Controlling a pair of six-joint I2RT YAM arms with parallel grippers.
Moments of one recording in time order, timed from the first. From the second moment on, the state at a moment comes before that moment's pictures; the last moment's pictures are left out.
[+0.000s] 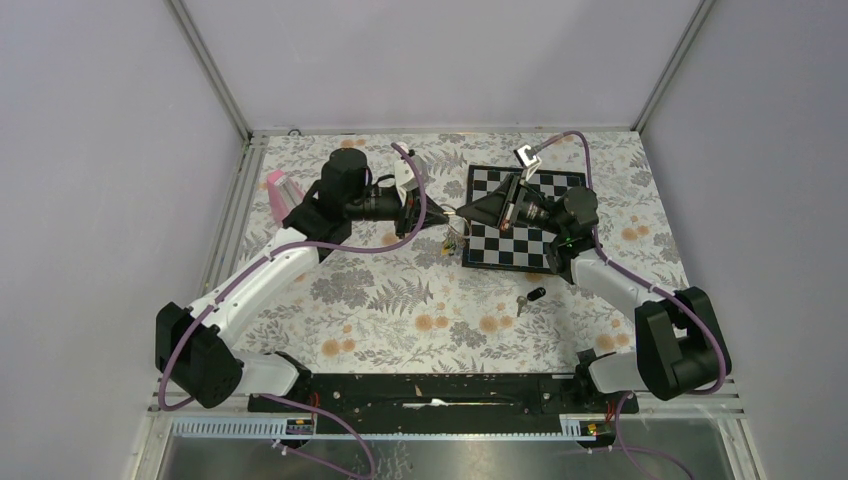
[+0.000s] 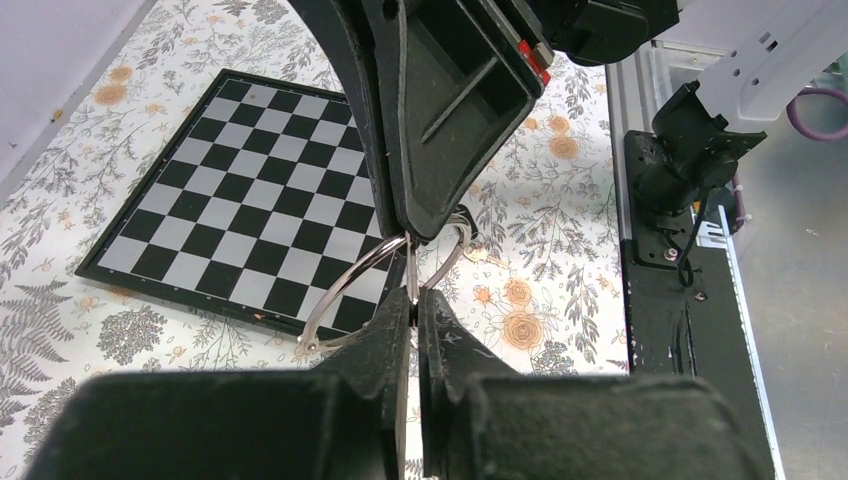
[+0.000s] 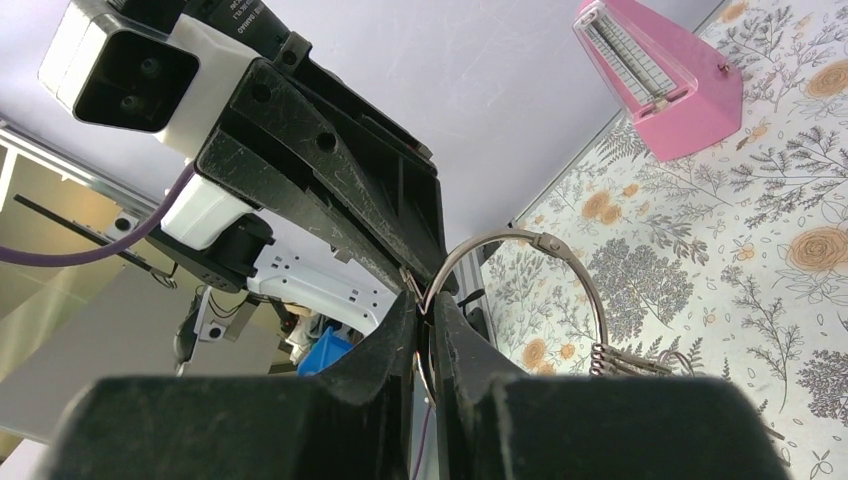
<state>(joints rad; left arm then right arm) -0.57 1.32 1.17 -0.11 0.86 0.16 0.34 1.38 0.72 0.96 -0.93 1.19</state>
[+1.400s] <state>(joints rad) -0.67 1.33 1.43 -0.83 0.70 0.54 0.30 1.09 0.88 -0.26 -1.03 -0.18</state>
